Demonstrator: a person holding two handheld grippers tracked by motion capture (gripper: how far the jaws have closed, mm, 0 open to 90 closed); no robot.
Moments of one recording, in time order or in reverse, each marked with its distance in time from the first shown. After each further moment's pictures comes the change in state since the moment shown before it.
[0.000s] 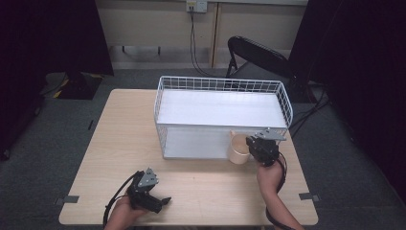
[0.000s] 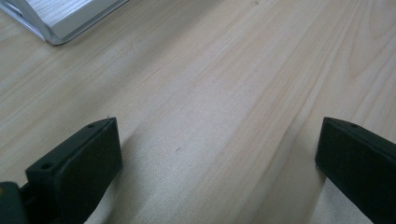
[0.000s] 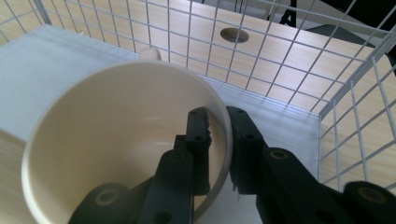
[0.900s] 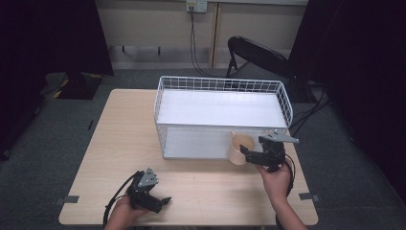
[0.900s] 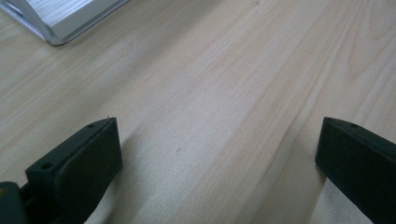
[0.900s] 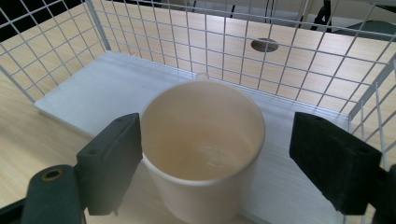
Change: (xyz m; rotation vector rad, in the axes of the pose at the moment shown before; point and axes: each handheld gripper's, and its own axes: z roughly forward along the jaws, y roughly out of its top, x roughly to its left) left arm 0.000 0.000 0.000 0.000 0.000 -0.002; right arm 0.000 0.008 -0.036 -0.038 0.147 0.080
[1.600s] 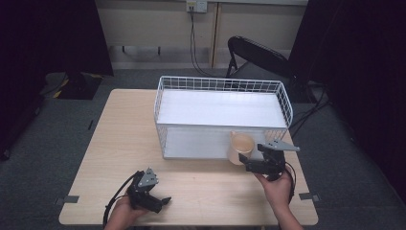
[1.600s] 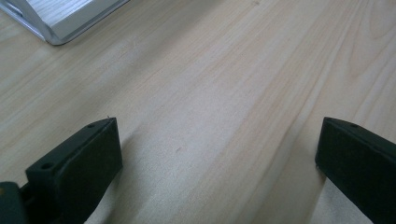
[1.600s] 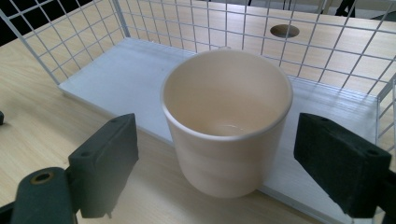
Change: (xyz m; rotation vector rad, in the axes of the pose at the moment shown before) left arm 0.000 0.000 0.000 0.000 0.001 0.001; right arm 0.005 -0.021 -0.006 0.014 0.065 0.011
